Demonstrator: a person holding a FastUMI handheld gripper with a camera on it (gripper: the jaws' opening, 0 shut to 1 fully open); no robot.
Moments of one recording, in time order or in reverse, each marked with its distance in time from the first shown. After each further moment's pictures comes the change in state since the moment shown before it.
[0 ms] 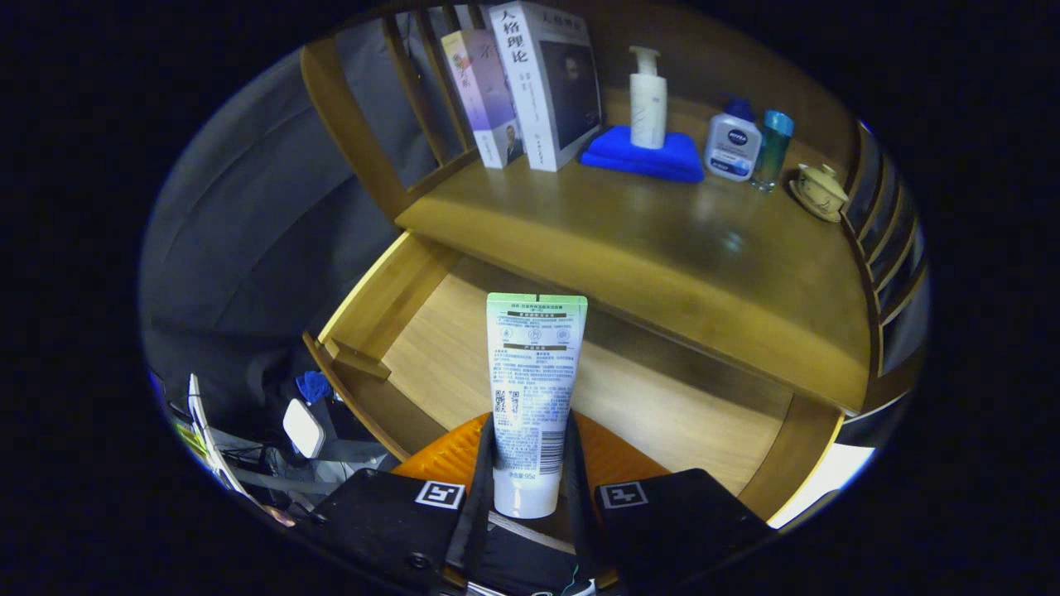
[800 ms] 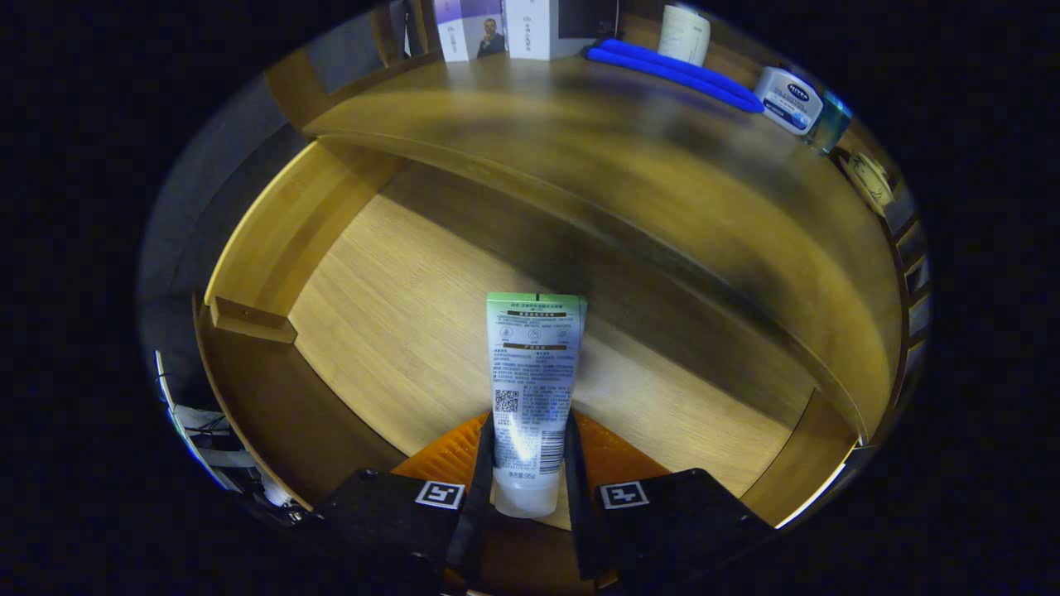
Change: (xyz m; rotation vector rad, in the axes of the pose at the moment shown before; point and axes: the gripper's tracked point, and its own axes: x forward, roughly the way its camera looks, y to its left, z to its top) arm 0.087 -0.020 -0.038 -0.087 0.268 -0.106
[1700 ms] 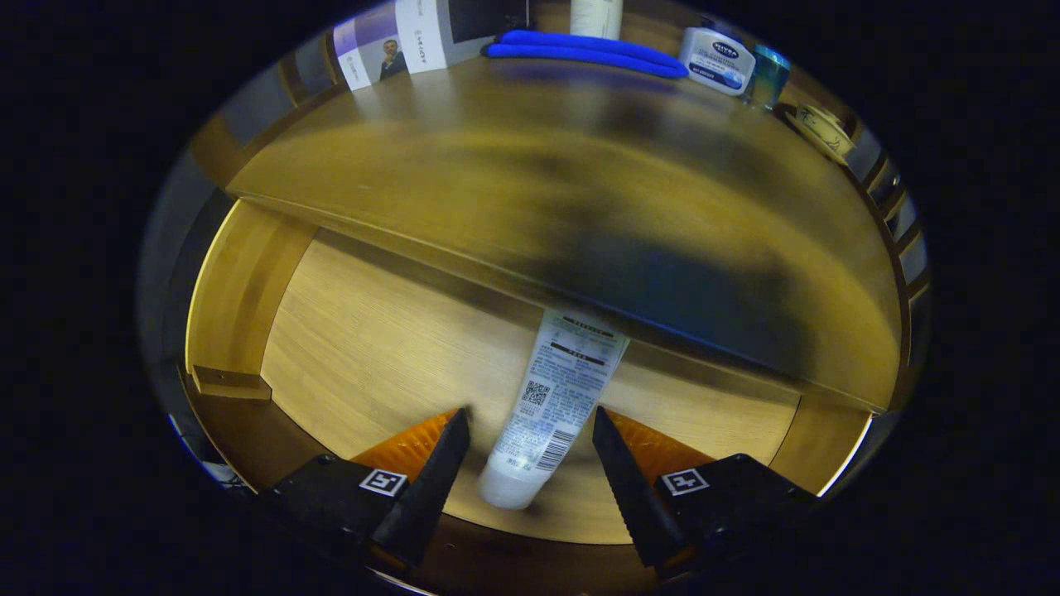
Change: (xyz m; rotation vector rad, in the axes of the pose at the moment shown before) arm 0.027 -0.027 0.008 0.207 0.020 -0.064
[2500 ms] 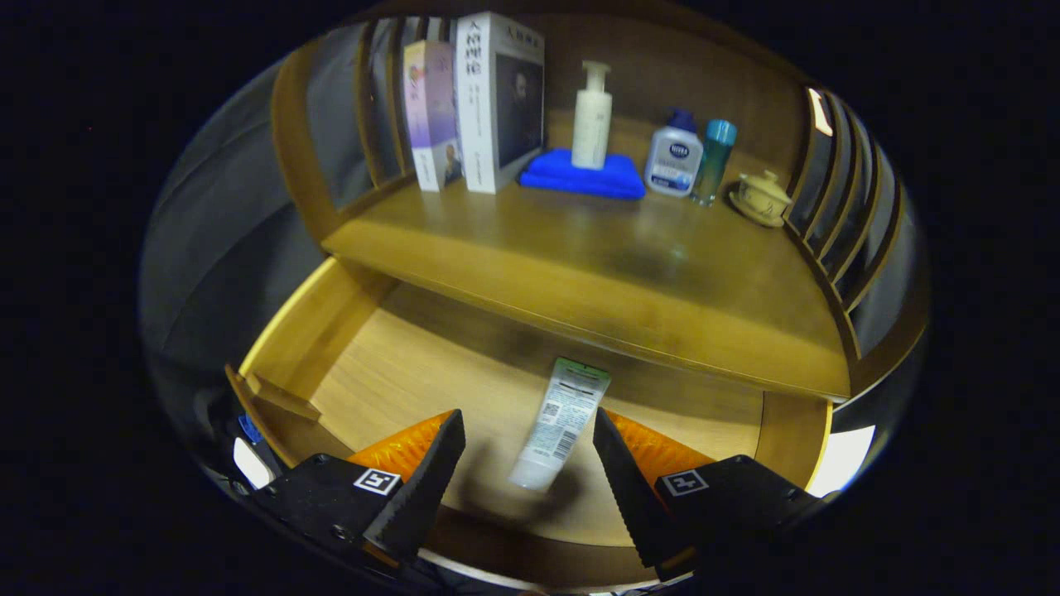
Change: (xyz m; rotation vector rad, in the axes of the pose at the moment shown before) arm -0.070 0.008 0.013 -0.021 -0.360 -0.029
